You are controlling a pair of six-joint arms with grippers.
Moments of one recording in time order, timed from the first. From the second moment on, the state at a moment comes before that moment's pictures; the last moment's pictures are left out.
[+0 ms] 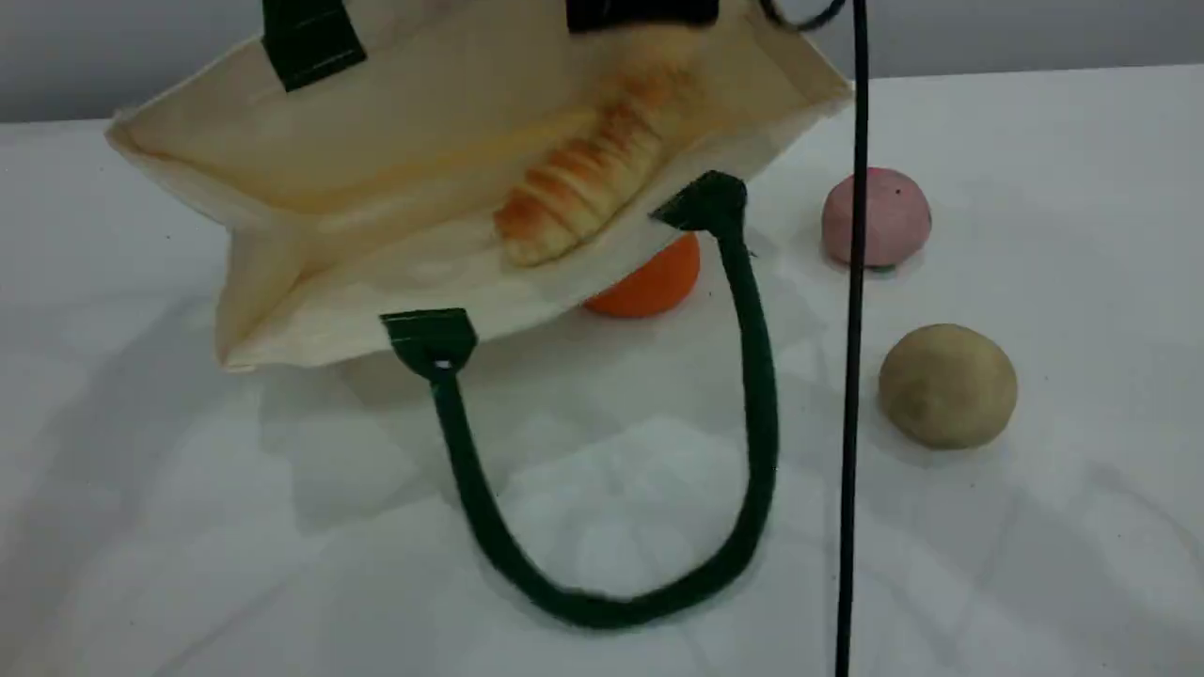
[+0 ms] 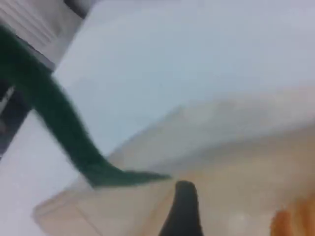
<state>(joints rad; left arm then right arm) -0.17 1.82 -1.94 -0.71 1.22 0.99 0.56 1.85 -1.18 1.68 0.34 -1.27</state>
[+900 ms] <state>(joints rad) -0.17 1.82 -1.94 -0.70 1.22 0.99 0.56 1.74 -1.18 -0.10 0.93 0.23</state>
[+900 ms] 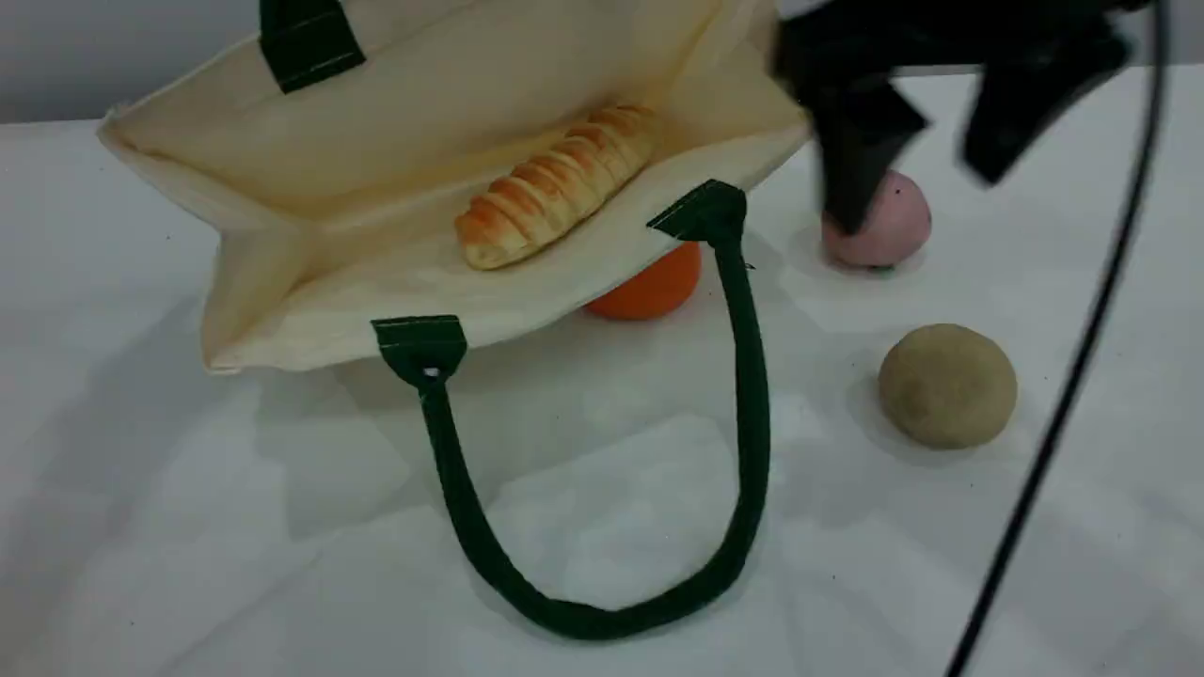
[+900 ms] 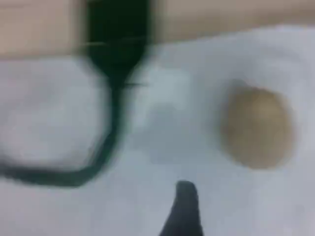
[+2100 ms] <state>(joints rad) -0.17 1.82 -1.94 -0.70 1.22 0.99 0.56 2.06 -1.18 -0.31 0.77 0.28</state>
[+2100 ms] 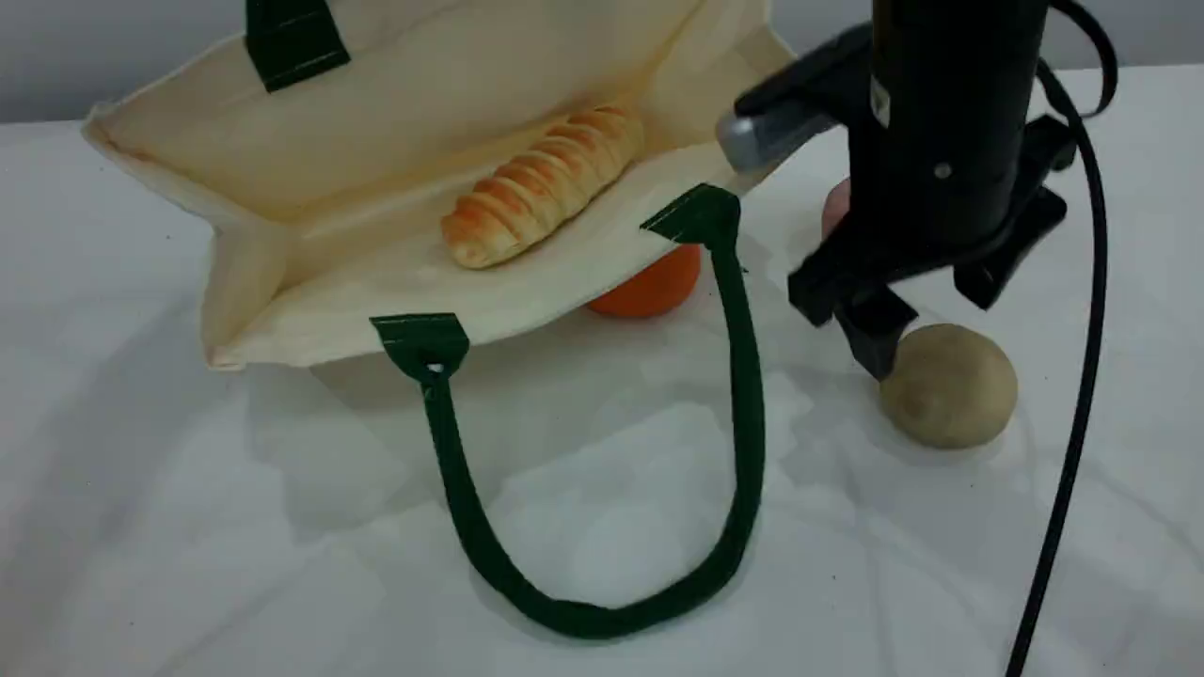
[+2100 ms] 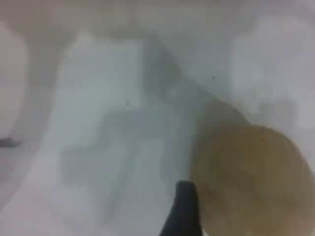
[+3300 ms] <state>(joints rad) -0.17 1.82 -1.94 -0.70 1.22 1.00 0.56 1.99 -1.17 -0.47 0.88 0.48</state>
